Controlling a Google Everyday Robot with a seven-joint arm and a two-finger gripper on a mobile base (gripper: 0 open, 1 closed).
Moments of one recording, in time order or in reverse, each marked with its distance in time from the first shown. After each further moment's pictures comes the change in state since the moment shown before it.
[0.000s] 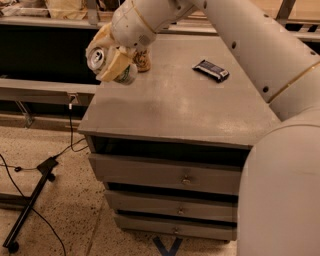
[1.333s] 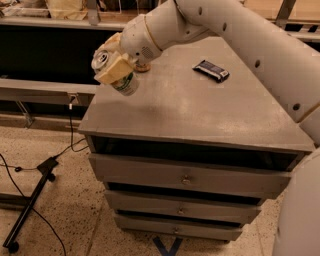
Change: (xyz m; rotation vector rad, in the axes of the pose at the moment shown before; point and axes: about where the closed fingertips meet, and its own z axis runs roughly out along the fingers) arm 0.014 0.000 0.000 0.170 -0.088 0.285
